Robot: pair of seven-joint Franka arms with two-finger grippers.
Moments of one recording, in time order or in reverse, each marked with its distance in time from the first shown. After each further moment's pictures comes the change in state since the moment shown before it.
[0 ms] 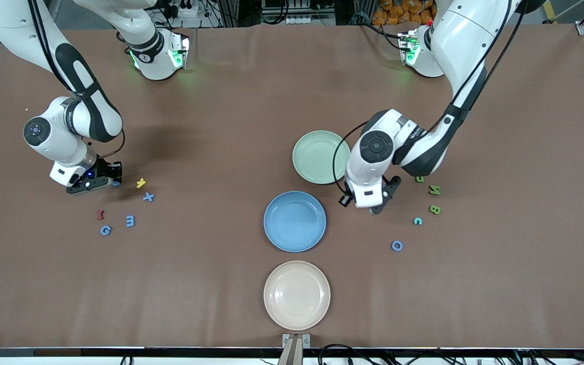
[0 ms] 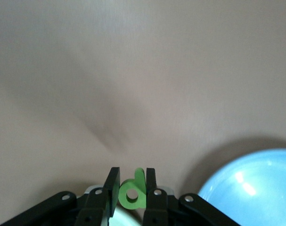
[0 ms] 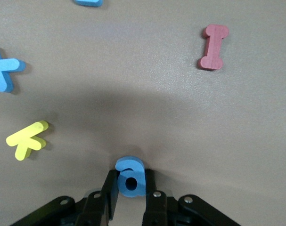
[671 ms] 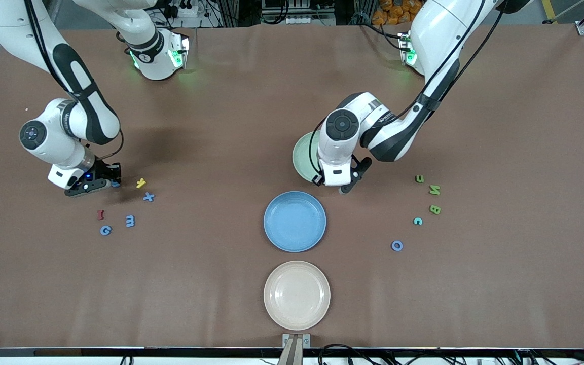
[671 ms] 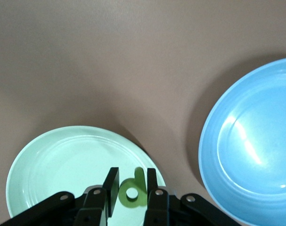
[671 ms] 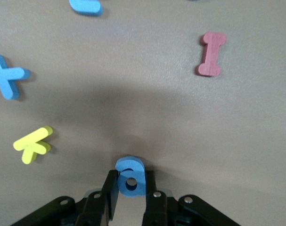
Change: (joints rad) left arm -0.069 0.004 -0.069 -0.015 0.000 -0.014 -0.088; right arm 0.000 0.000 0.000 0.042 0.005 -0.073 0.007
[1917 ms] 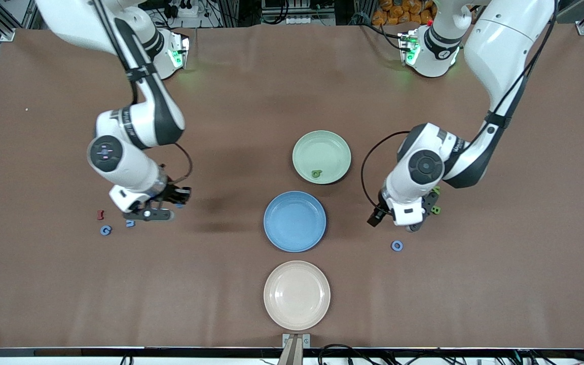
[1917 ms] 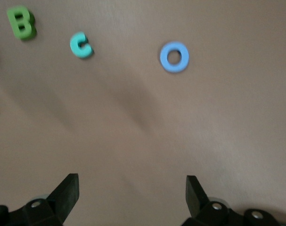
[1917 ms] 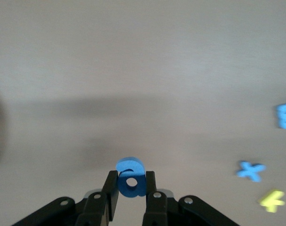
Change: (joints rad) left arm 0.279 -0.006 0.019 0.019 0.003 0.000 0.246; right arm 0.461 0.048 0.016 0.490 0.029 -0.411 0.813
